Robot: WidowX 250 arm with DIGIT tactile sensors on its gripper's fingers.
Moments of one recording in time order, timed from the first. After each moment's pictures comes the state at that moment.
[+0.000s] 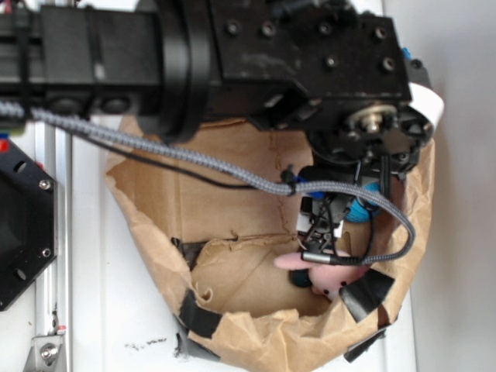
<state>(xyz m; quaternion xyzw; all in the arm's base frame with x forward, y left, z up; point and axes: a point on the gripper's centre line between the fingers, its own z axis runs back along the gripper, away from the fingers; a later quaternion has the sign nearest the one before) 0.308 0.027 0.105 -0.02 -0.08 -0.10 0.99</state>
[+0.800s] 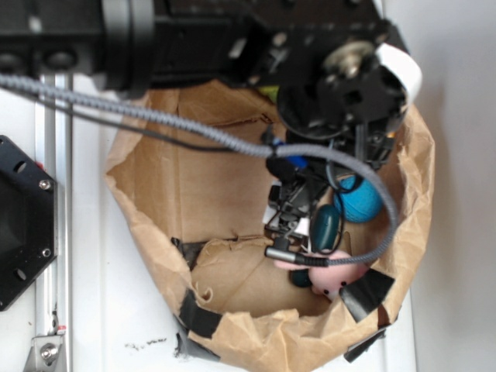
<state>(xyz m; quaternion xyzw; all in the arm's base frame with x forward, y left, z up) 0.289 0.027 0.127 -0.08 -0.07 -0.15 0.98</state>
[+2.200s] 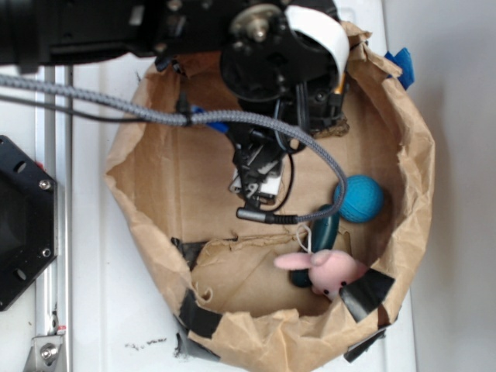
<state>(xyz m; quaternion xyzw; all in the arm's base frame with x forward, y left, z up) 0.269 0.055 0.122 -0.01 -0.10 -0.11 0.99</state>
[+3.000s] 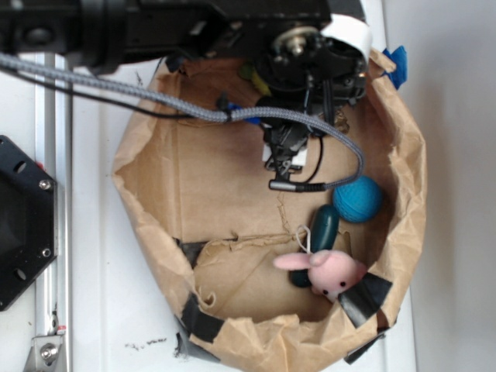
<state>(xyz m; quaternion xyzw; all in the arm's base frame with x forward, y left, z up) 0.289 0.083 0.099 0.05 -0.09 -0.08 0.99</state>
